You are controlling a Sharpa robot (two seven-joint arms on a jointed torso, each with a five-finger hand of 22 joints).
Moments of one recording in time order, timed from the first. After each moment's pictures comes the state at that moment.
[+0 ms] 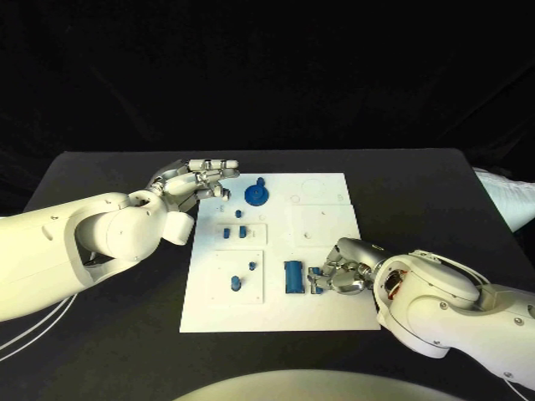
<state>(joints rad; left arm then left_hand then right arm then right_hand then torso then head) 1.18 -0.95 -0.04 1.63 0.11 -0.23 0.26 1.44 -0.14 0.46 -0.01 0.12 1.05 0.18 0.10 0.07 1.13 0.11 0.21 0.07 1.18 0.02 0.92 0.43 0.17 1.13 0.12 0.58 0.96 0.84 -0.96 0.12 1.96 -1.46 -0.24 -0.70 1.14 -0.05 0.11 0.29 0.54 1.21 0.03 0.20 0.36 1.47 -0.04 1.18 1.31 1.46 -0.09 1.49 1.31 0.02 1.47 0.03 1.54 1.31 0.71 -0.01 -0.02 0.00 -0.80</state>
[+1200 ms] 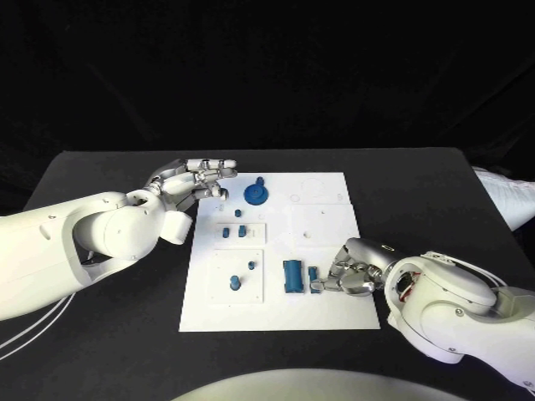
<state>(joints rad) 1.18 -0.95 -0.04 1.63 0.11 -0.22 0.26 1.44 -0.14 0.46 -0.01 0.12 1.05 0.18 0.10 0.07 1.13 0.11 0.21 0.07 1.18 0.02 0.93 0.43 0.17 1.13 0.12 0.58 0.96 0.83 -1.02 0.12 2.00 -1.50 -0.24 -0.70 1.15 -0.05 -0.07 0.28 0.16 1.21 0.03 0.20 0.40 1.47 -0.04 1.16 1.31 1.47 -0.09 1.49 1.31 0.02 1.47 0.03 1.54 1.31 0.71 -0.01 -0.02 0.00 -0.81</state>
